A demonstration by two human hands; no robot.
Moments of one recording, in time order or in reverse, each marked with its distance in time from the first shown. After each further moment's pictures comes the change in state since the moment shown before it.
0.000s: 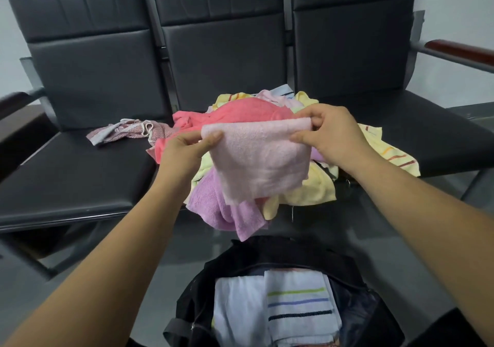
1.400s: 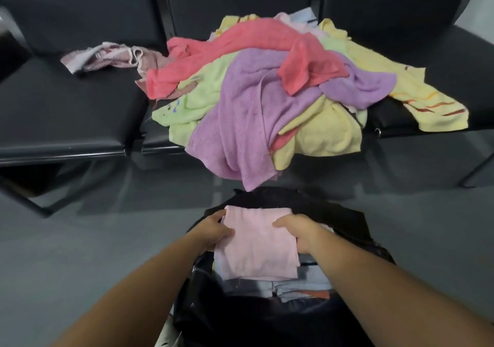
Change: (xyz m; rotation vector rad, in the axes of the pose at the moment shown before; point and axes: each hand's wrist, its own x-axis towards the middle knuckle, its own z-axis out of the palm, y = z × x) left_hand -0.096 -0.278 -0.024 0.312 -0.315 -0.948; right_hand -0.137 0.207 0.213 0.436 -0.316 1.258
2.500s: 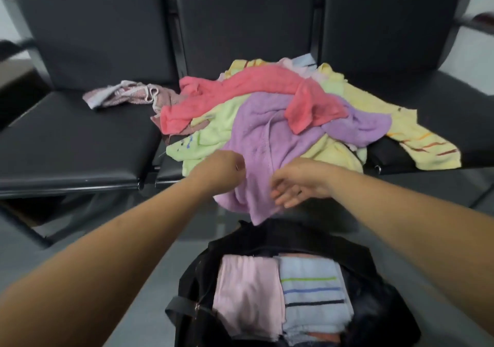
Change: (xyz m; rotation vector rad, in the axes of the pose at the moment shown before) left_hand -0.099 0.198 -0.051 0.937 0.374 0.595; right_hand -0.113 -0.179 0.005 -0.580 -0.205 -0.369
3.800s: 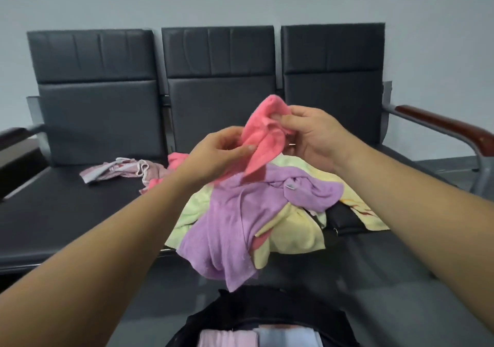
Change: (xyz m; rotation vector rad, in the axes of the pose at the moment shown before) left_hand -0.021 0.097 -0.135 -0.746 0.272 0.487; right_hand -0.158 -0.116 -0.107 0.418 0.179 -0.880
